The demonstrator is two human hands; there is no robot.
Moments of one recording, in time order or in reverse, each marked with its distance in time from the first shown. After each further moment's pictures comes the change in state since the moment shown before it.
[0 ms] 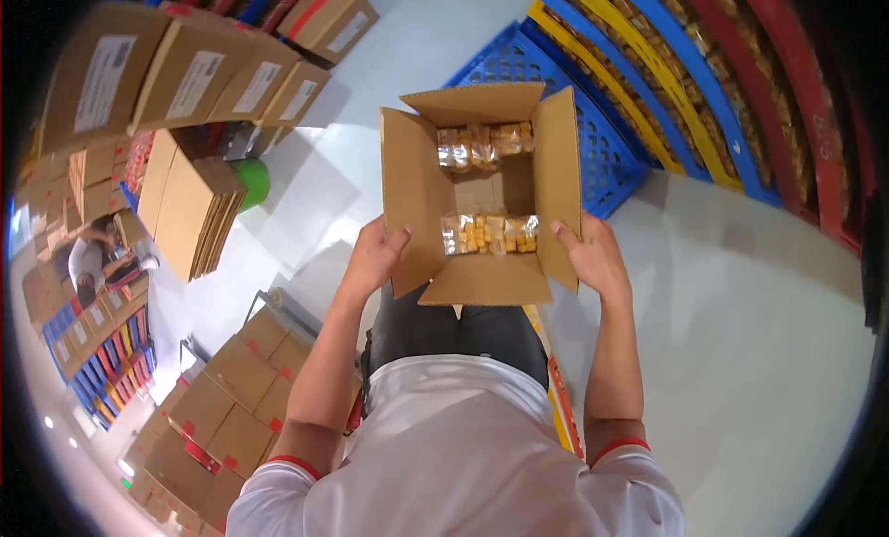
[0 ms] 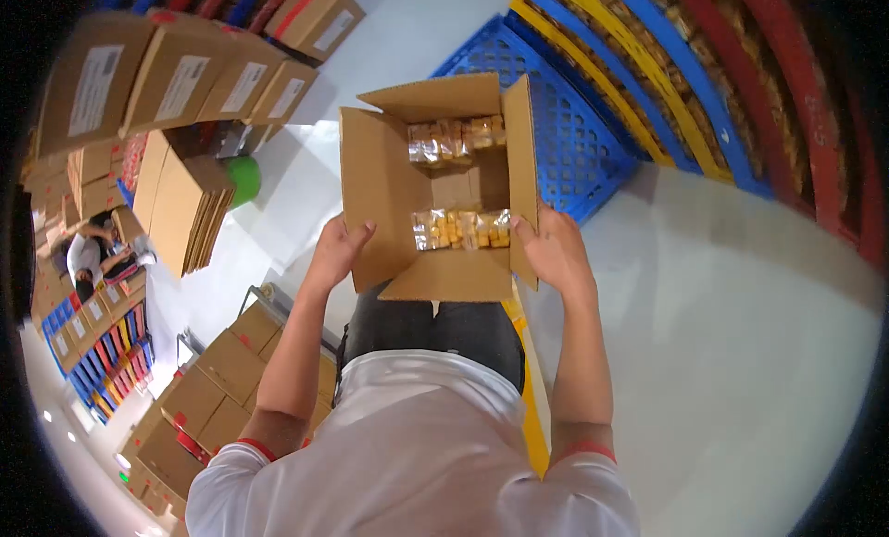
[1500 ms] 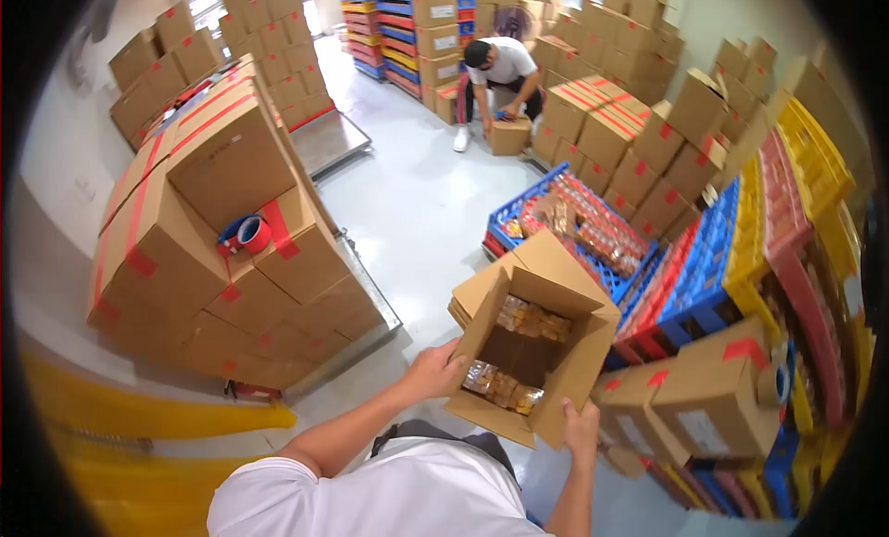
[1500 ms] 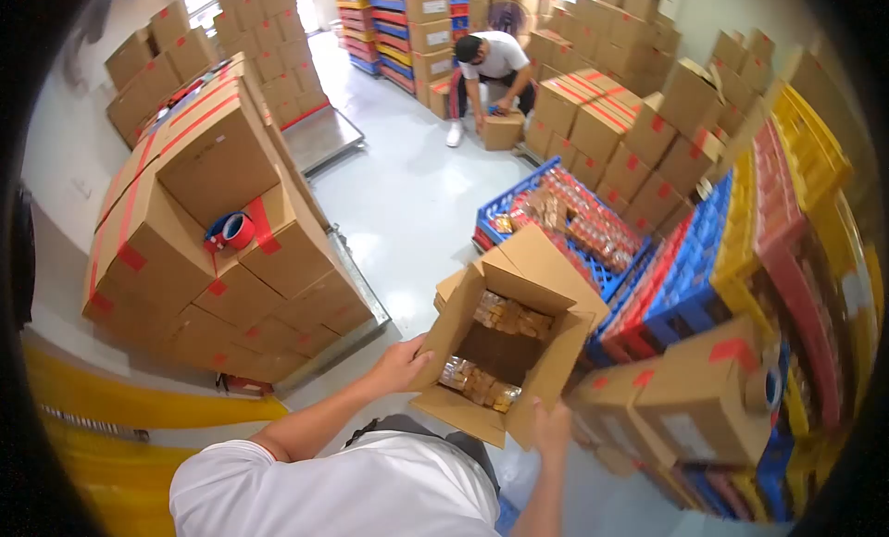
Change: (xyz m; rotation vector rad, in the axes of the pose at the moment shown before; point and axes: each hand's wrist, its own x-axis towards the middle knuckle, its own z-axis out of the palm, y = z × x) left_hand -0.247 -0.184 -0.542 -0.384 1.210 -0.226; right_hand 0.064 -0.710 0.454 -0.299 -0.802 -0.814
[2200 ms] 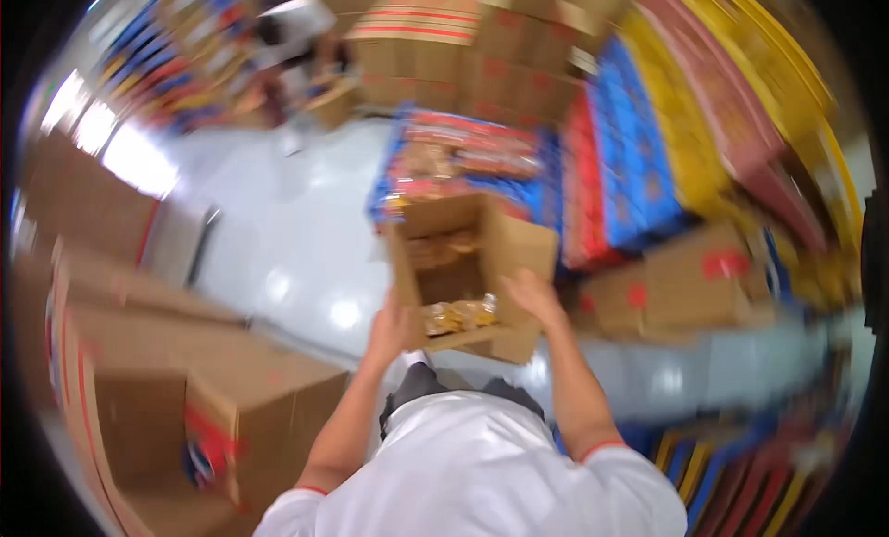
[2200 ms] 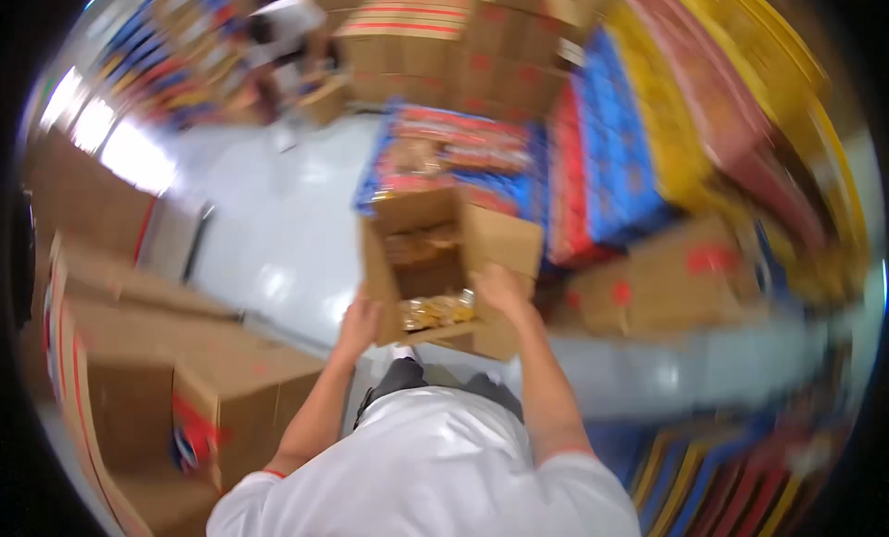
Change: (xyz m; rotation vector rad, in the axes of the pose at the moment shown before) left_hand 0.302 -0.043 -0.042 -0.118 -0.170 0.109; right_hand 0.306 -0.049 0.064 -0.465 0.021 0.194
